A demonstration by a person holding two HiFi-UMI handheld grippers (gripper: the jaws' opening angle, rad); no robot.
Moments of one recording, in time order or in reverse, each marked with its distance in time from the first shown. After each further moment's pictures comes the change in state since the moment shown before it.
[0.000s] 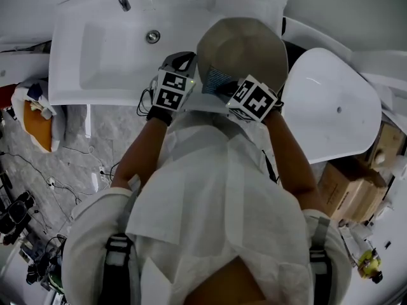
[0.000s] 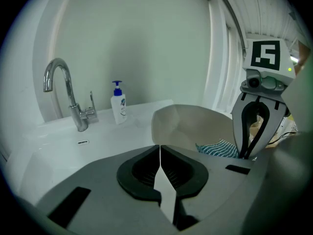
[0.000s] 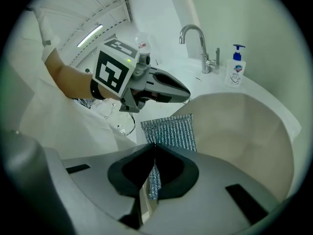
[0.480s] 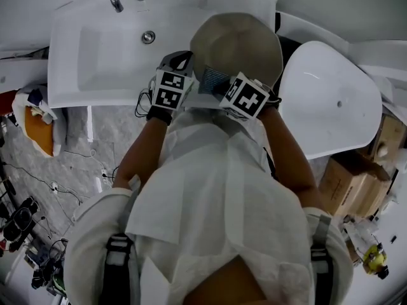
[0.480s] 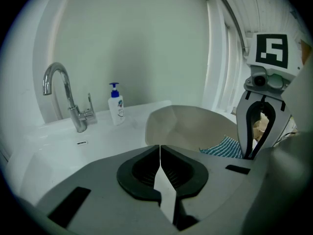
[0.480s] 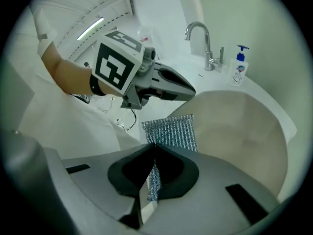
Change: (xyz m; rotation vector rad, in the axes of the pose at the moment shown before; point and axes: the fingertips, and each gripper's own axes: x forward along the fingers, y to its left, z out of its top) left arm -0.002 -0.015 0.005 0.006 -0.006 0.011; right arm -0.007 0.013 -0.009 -0.038 0.065 -0.016
